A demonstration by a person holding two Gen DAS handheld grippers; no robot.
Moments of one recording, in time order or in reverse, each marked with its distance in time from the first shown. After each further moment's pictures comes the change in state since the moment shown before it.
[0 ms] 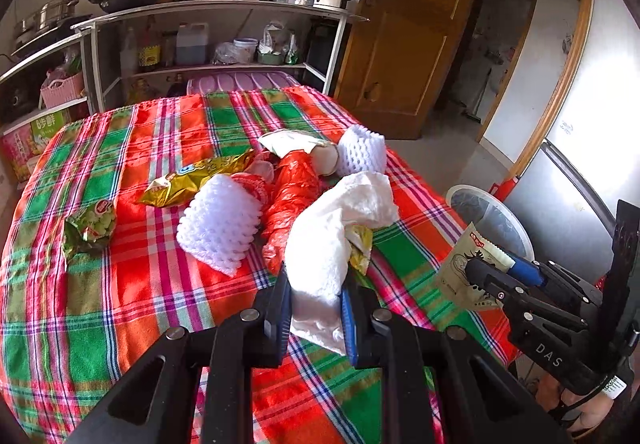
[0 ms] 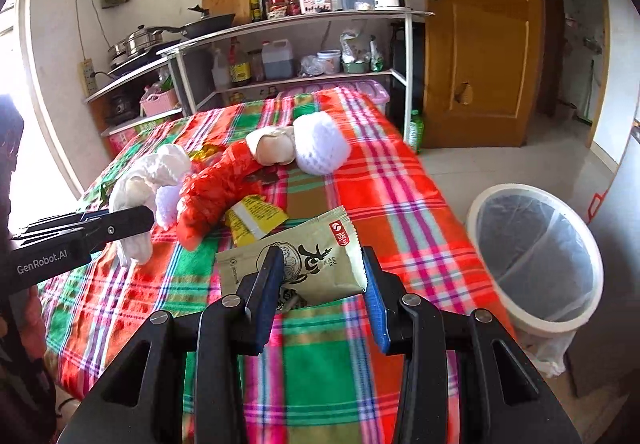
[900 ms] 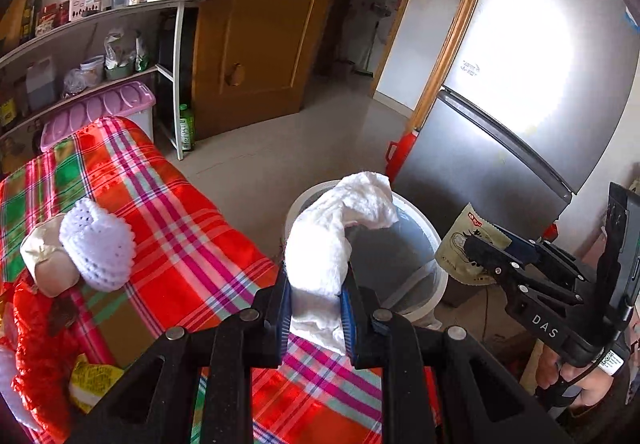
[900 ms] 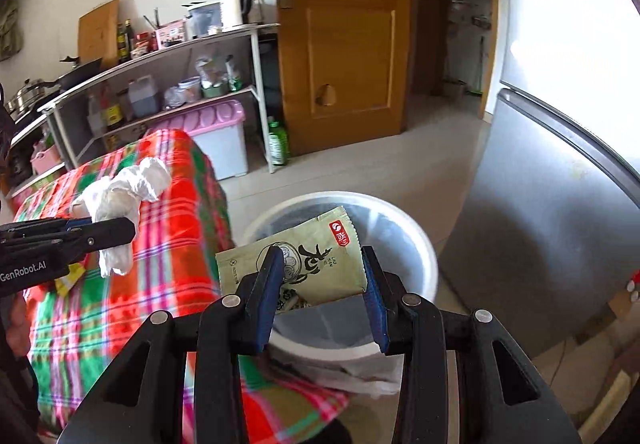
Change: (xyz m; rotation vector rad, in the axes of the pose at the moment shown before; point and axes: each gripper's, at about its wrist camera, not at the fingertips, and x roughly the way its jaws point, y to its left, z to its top) left arm 0.112 -0.186 0.063 0.268 0.111 -0.333; right arm -0.051 -0.182 0.014 0.205 -0.027 -0.371
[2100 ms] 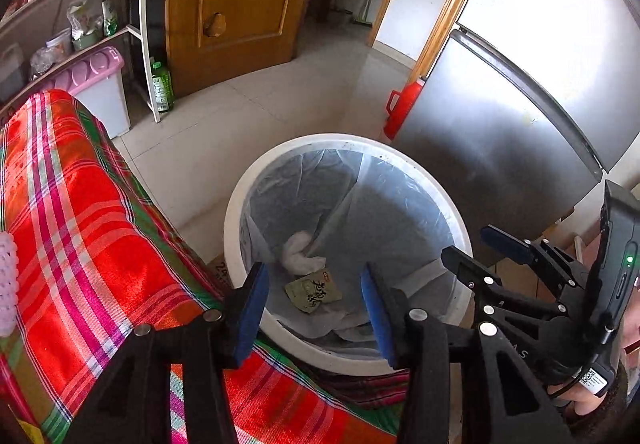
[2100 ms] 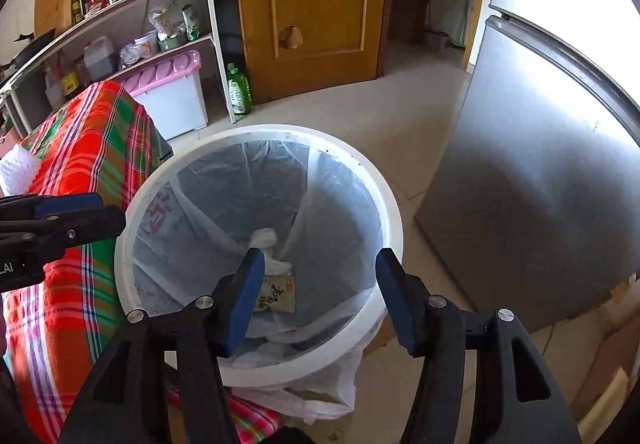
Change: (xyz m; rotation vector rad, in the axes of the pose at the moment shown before) left arm 0.123 -0.027 0.015 0.011 0.184 0.009; right arm 0.094 -0.060 -0.017 0.025 0.186 -0.072
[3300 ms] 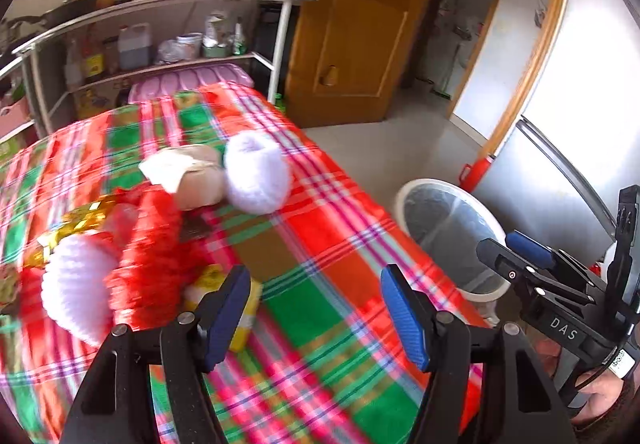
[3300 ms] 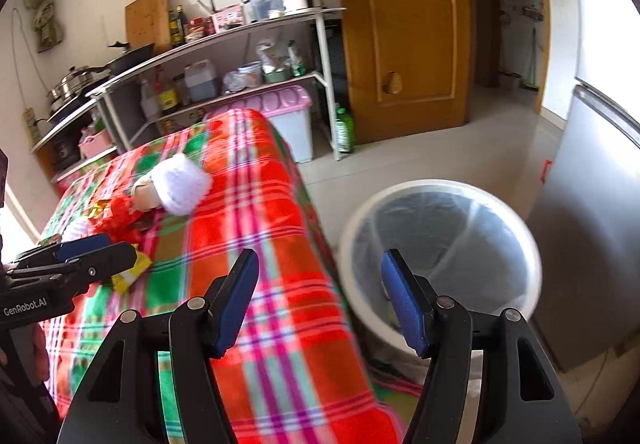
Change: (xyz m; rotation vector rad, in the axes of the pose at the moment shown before) left arm -0.173 0.101 -0.110 -0.232 -0.233 0.228; right arm -0.086 0.145 -0.009 -0.100 -0.147 0.300
